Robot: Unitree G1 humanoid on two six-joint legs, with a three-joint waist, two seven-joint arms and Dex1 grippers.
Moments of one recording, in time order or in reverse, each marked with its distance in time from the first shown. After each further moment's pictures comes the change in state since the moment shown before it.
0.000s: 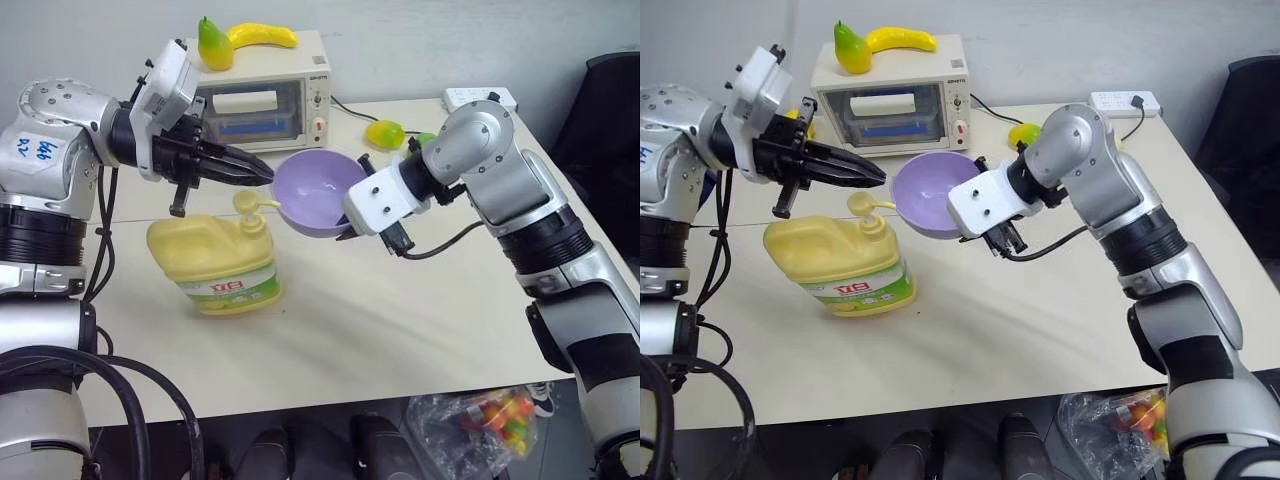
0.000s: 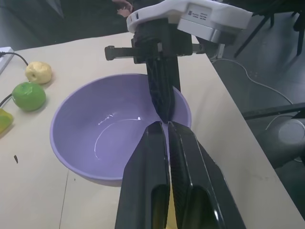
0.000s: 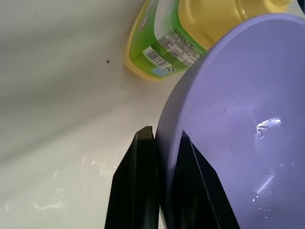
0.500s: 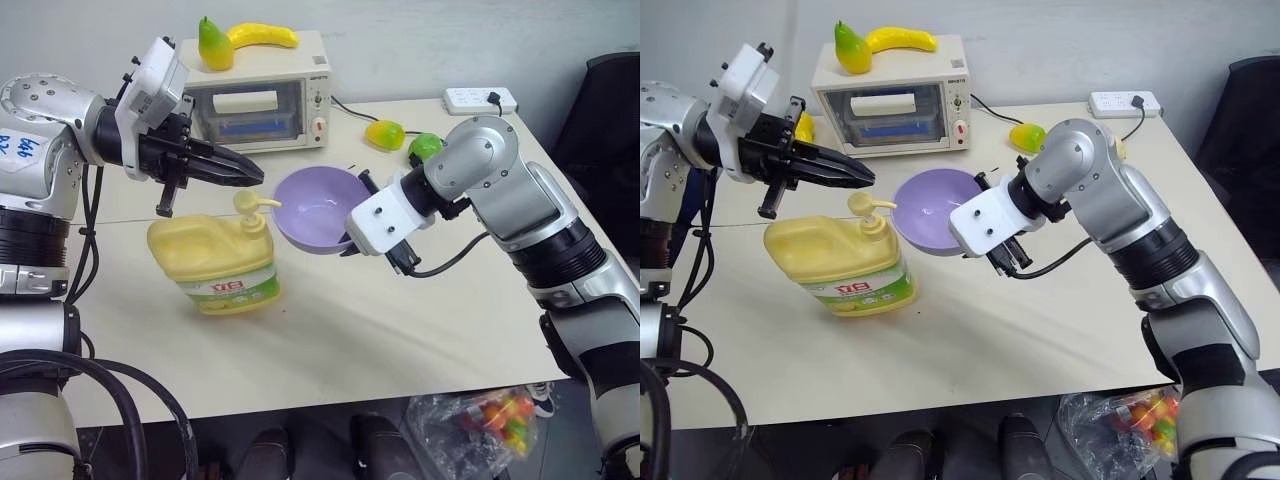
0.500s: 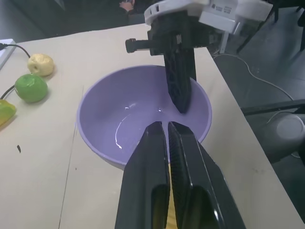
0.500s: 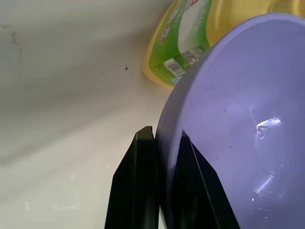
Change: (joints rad) left arm 0.003 0.070 -0.033 -0.018 -0.041 0.005 0.000; right arm 0.041 -0.049 0.045 -0.111 0.039 0.064 0.001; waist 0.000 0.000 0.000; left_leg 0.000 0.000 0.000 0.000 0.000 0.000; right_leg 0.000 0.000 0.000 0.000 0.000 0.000
